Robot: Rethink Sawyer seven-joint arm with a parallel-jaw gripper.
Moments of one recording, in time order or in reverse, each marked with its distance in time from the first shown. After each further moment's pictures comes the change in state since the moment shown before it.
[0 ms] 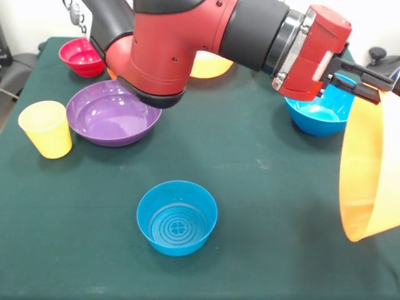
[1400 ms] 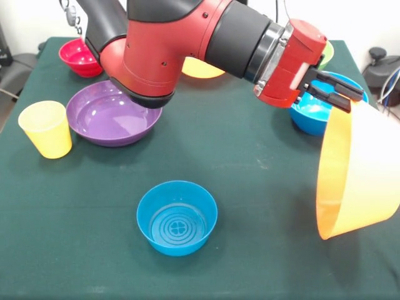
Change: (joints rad) arm -0.055 0.028 -0.039 0.031 -0.056 -0.018 0.000
